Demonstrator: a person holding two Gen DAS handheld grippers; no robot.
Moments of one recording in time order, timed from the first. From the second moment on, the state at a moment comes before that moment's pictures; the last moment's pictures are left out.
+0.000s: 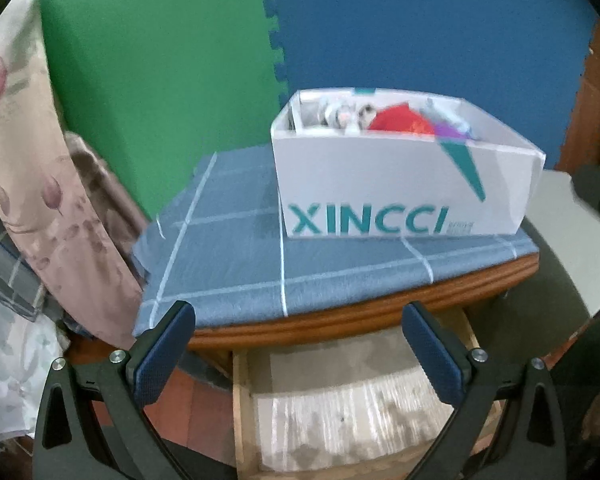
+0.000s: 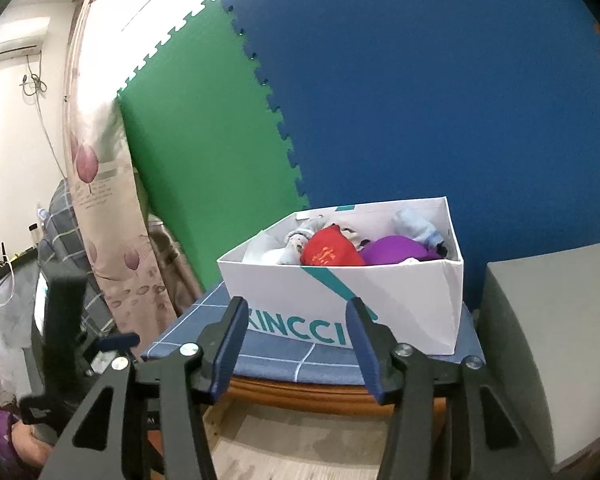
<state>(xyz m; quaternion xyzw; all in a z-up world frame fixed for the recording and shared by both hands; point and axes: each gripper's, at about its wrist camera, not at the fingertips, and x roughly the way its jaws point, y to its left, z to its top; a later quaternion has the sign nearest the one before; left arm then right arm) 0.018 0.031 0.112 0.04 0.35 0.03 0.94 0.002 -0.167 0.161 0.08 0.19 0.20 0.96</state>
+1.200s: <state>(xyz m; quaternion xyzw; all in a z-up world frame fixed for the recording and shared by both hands) -0.020 0.034 0.171 -0.02 0.31 0.04 0.95 -0.036 -0.158 0.176 0.07 0.17 0.21 0.96</state>
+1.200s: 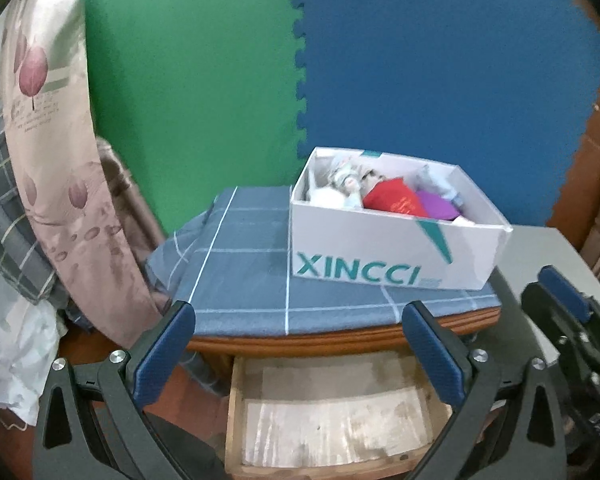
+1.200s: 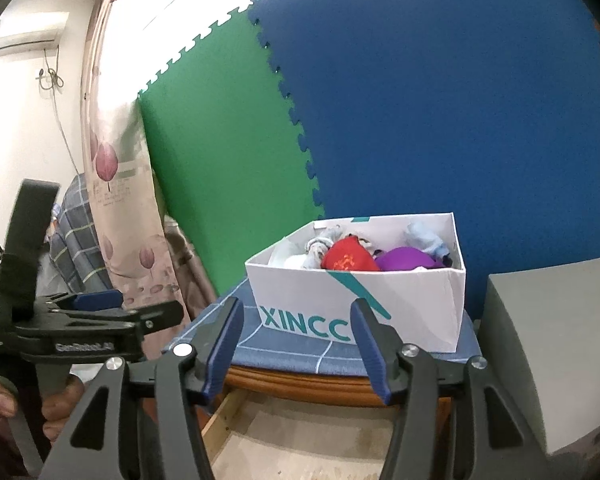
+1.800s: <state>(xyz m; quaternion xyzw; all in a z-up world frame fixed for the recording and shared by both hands) -0.007 0.037 0.134 0.00 0.34 0.06 0.94 -0.034 -0.151 0.156 0.07 0.20 0.22 0.95</state>
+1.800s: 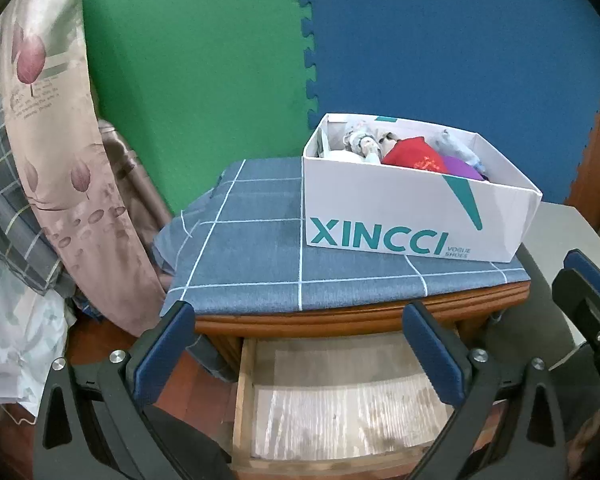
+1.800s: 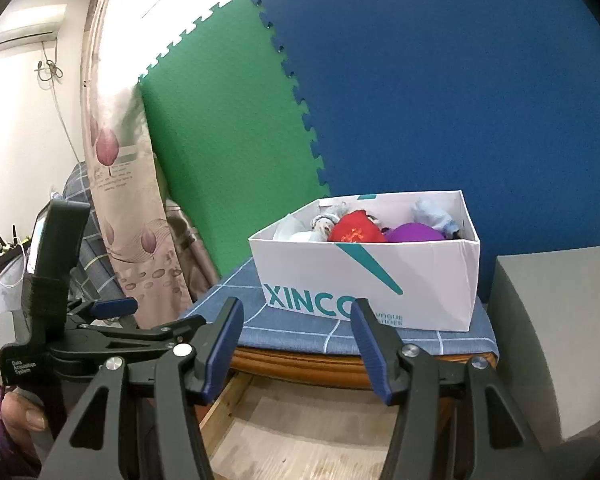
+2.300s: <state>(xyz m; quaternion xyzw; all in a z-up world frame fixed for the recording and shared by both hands) -0.004 0.036 0.125 0.00 0.36 0.05 0.93 -0.031 -0.149 0.155 0.07 0.21 0.22 0.95</state>
